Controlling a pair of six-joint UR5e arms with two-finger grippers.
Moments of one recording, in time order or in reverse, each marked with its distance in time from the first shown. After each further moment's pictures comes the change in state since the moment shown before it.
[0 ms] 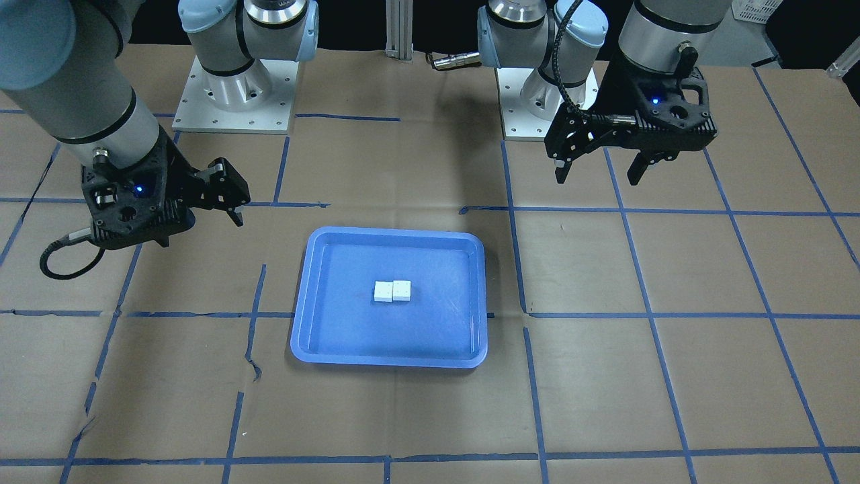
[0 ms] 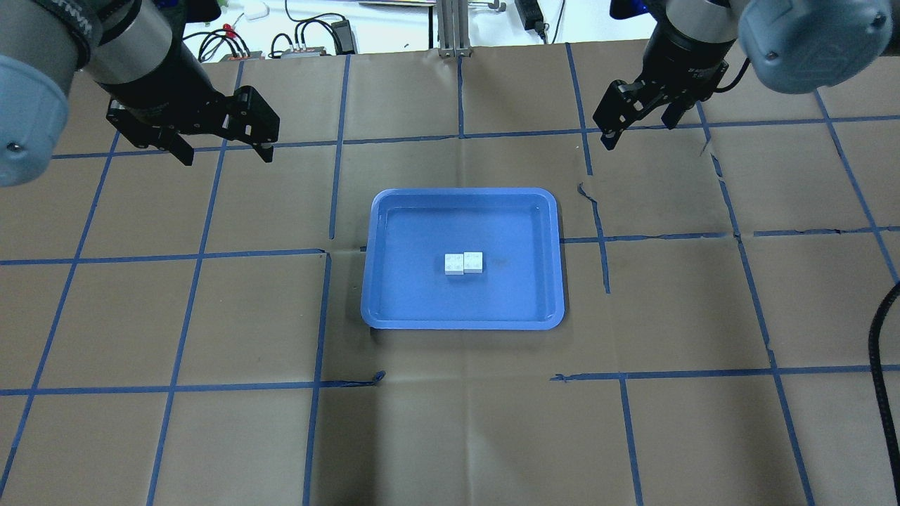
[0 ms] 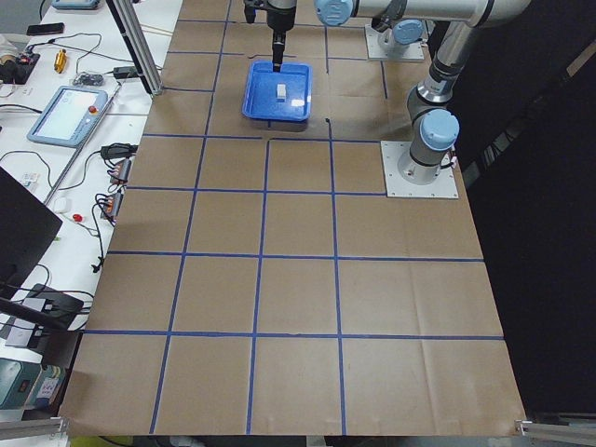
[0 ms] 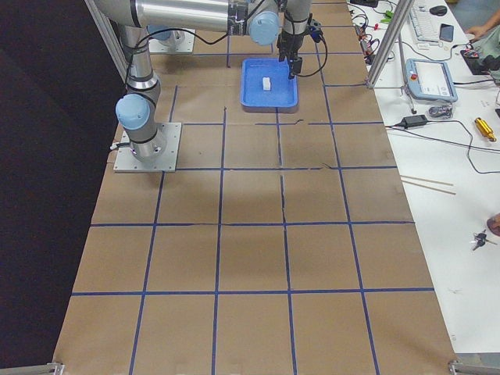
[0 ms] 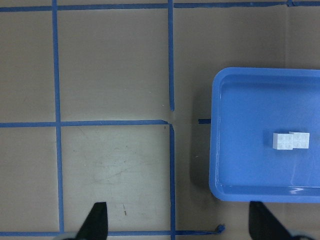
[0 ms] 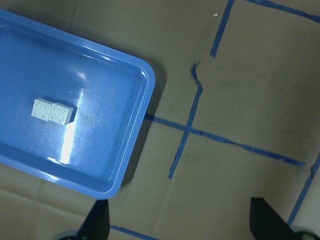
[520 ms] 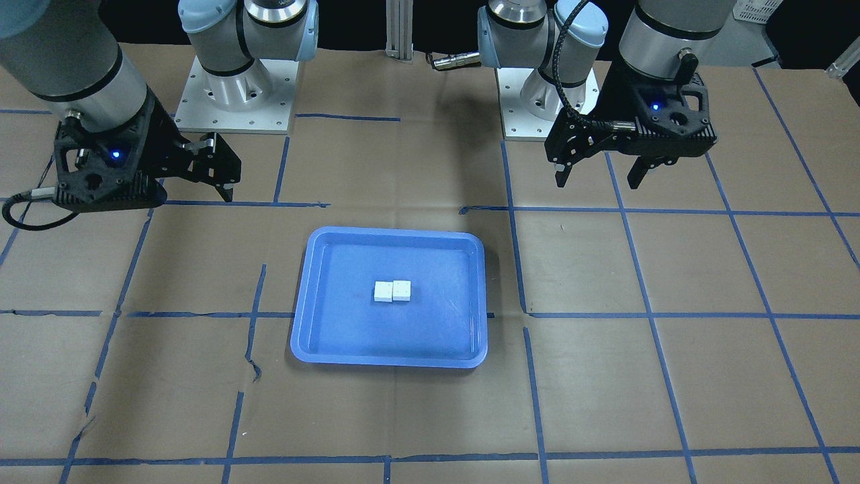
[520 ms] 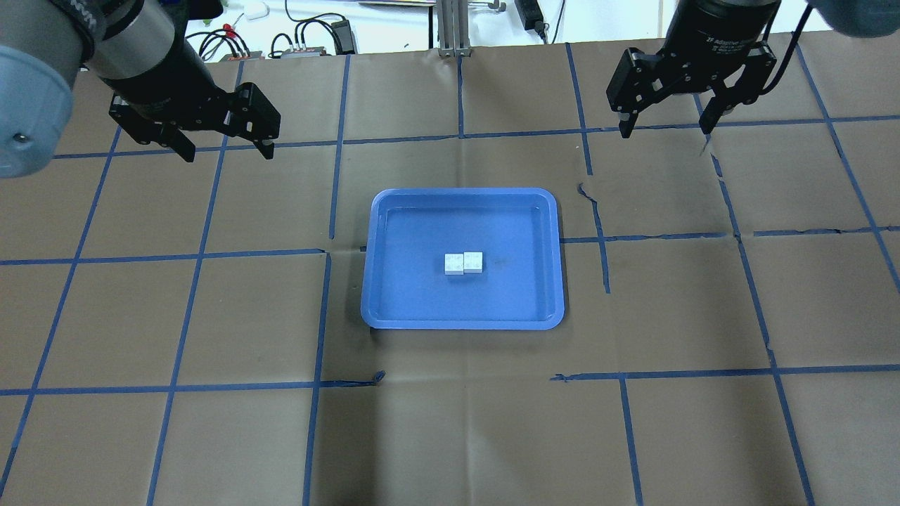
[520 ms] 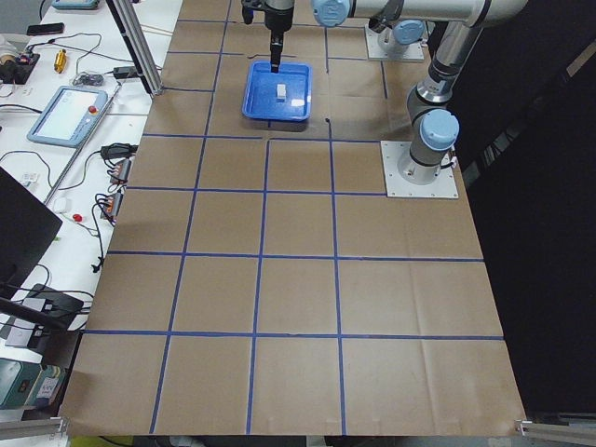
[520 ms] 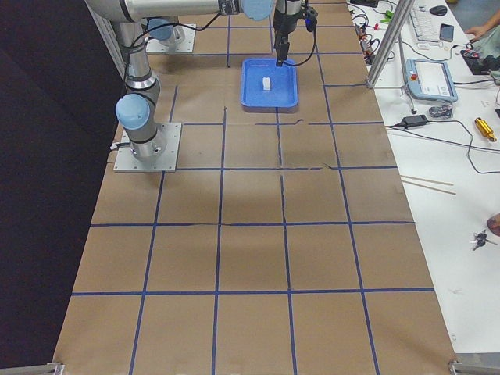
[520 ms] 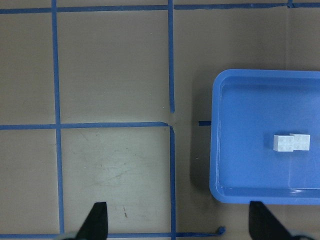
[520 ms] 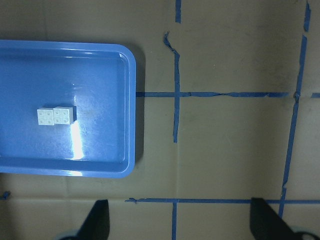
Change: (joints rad) left arm 0.000 -0.015 0.010 -0.002 0.000 0.007; right arm 0.023 -0.054 -0.080 0.149 -0.035 0.302
